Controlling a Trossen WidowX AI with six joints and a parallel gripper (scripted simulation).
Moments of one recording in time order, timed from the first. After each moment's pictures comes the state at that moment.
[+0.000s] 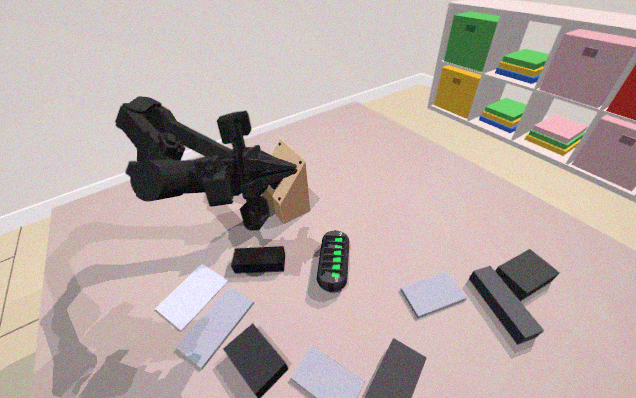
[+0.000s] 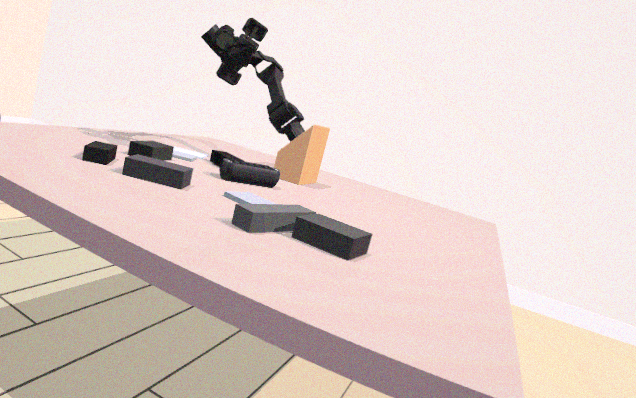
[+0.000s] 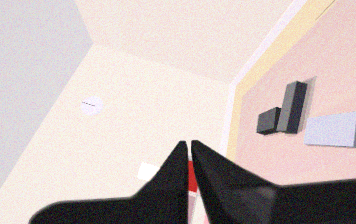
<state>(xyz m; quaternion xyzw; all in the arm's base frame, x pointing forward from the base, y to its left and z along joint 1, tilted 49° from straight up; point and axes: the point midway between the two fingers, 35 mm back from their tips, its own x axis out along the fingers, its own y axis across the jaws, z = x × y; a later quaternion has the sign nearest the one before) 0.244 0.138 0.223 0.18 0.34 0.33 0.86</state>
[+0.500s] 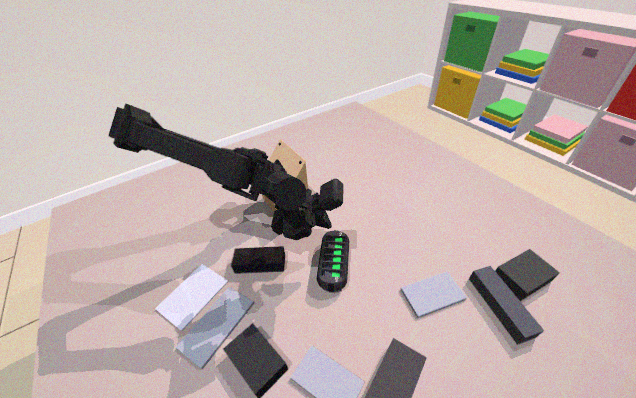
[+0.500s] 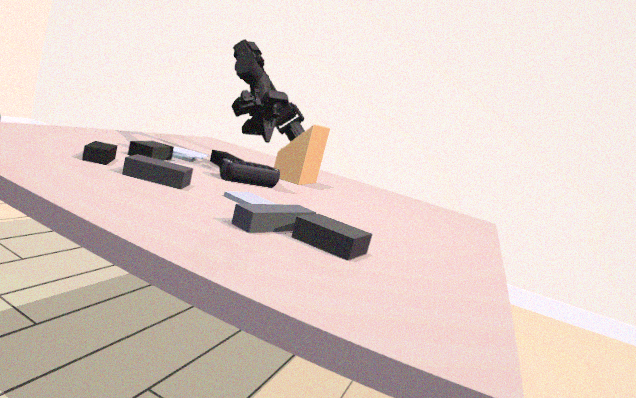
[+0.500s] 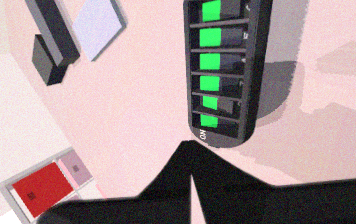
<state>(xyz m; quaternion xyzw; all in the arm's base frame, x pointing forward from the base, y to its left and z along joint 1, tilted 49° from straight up) 0.232 0.050 0.021 0.10 0.54 -0.18 0.82</state>
